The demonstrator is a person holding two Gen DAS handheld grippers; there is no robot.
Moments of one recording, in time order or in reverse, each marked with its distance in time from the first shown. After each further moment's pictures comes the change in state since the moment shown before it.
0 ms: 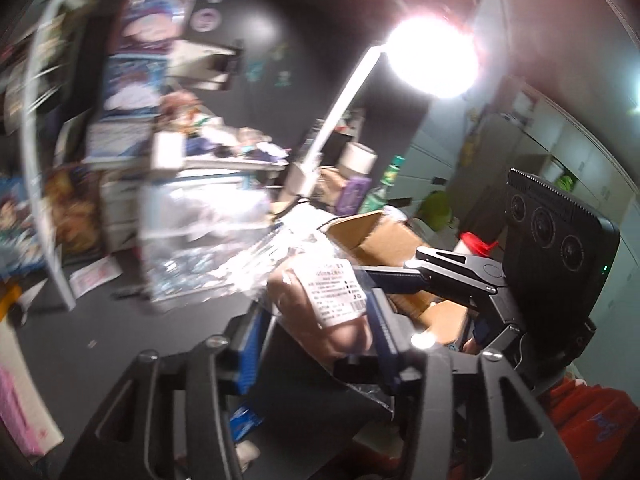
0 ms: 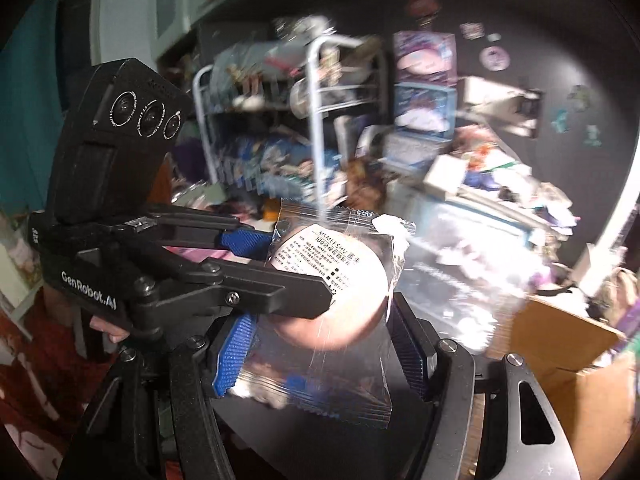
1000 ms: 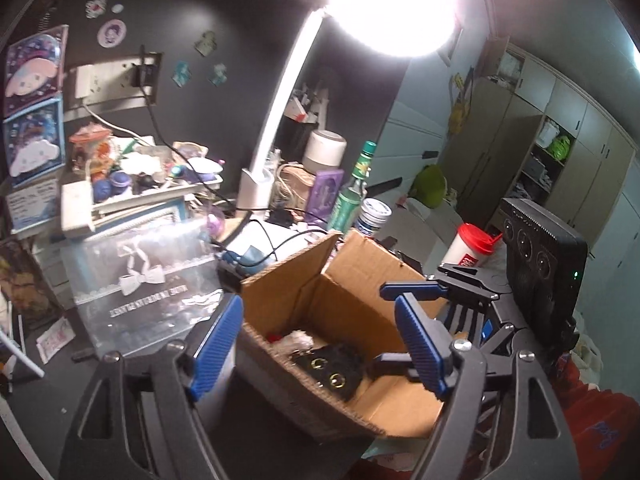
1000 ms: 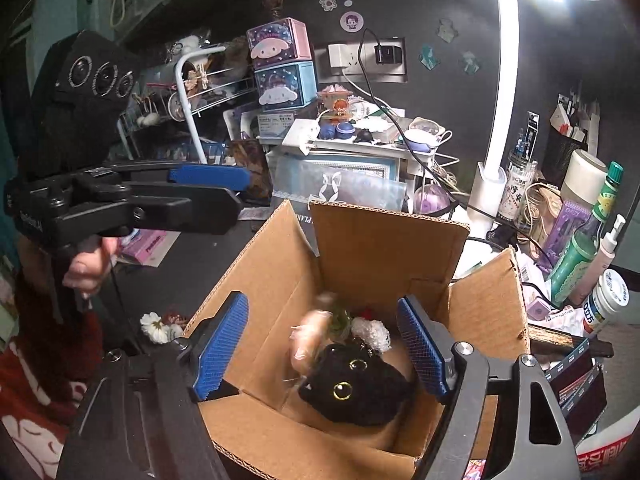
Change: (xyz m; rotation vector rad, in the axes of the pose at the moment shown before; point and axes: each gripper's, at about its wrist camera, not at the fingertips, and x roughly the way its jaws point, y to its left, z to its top) left arm 0.078 -0.063 0.050 0.110 0.056 0.031; right arm -0.059 -0.116 -0.053 0.183 0.054 -0.112
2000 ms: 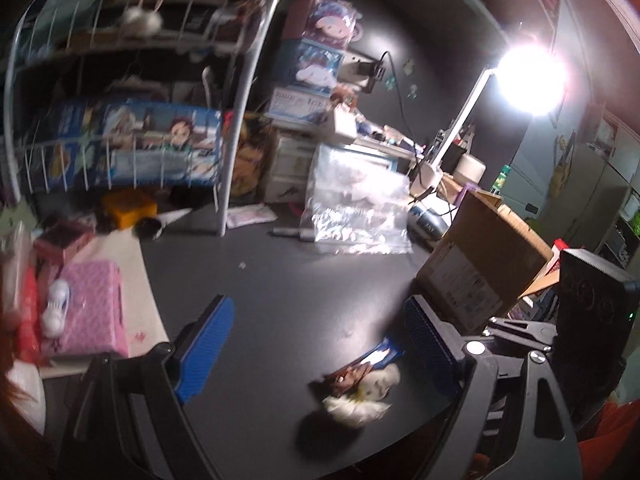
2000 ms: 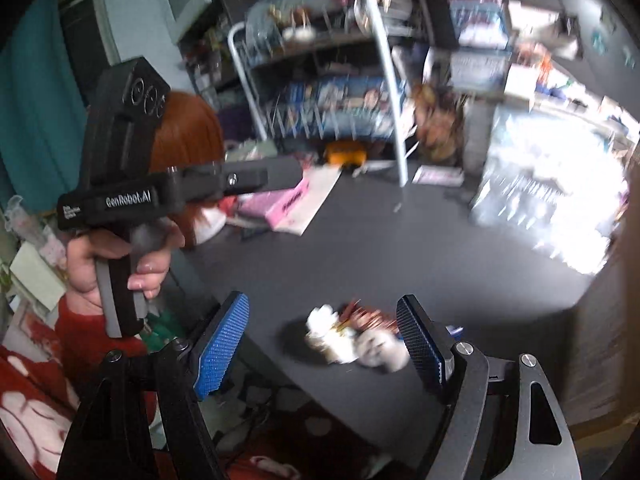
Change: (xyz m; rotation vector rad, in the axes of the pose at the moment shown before) left arm -0.149 0.142 -0.197 -0.270 -0.127 0.338; right arm 0.122 0.215 -0.057 -0.062 0.088 0.356
